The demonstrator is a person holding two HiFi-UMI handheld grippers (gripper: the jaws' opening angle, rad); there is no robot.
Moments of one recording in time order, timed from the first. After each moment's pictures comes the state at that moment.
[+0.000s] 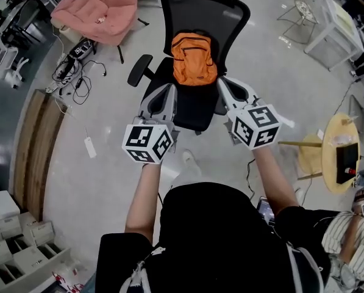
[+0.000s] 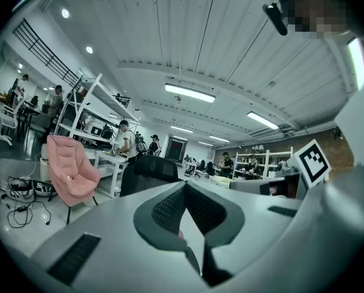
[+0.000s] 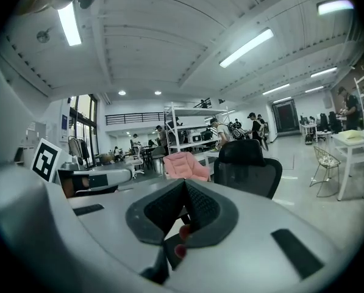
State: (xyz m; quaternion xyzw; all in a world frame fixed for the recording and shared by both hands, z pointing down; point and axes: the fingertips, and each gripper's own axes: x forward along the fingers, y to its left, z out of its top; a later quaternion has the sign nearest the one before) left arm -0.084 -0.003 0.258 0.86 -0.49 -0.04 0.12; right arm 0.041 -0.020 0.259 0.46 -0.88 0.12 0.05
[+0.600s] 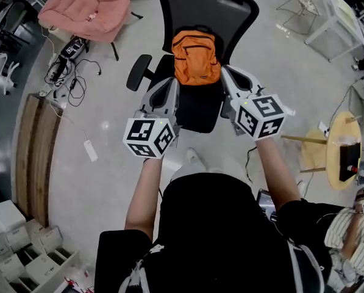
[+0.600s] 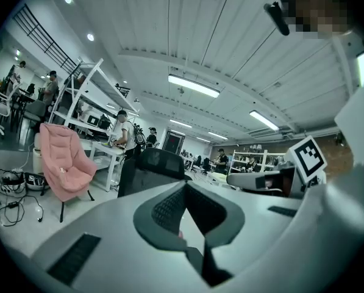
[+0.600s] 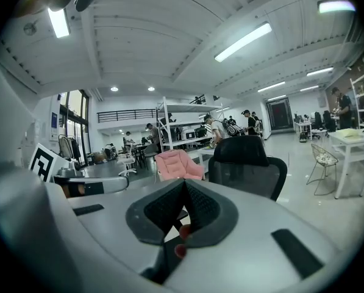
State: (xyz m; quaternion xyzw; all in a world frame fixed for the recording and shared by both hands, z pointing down) left arm -0.113 -0.094 0.284 0.87 -0.46 -0.03 0.15; right arm 0.013 -0.115 0.271 0.49 -0.86 0.12 0.07
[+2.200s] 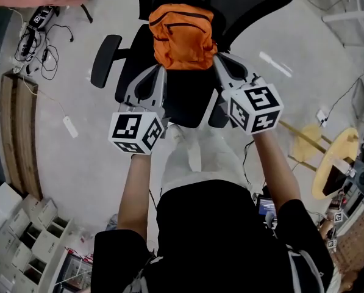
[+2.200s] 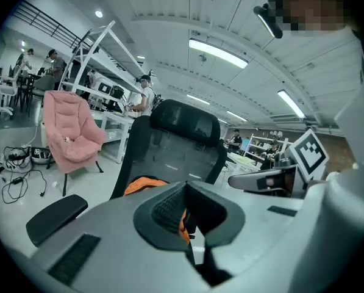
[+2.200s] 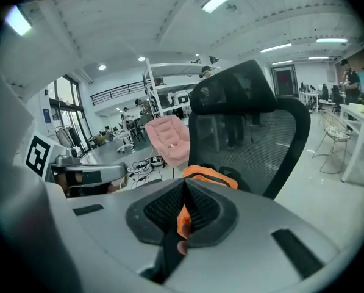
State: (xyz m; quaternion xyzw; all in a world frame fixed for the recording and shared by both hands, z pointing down) left arm -0.069 -0.262 0.460 0.83 -0.49 0.05 0.25; right arm 0.057 -0.287 0.465 0.45 -0.84 0.23 0.19
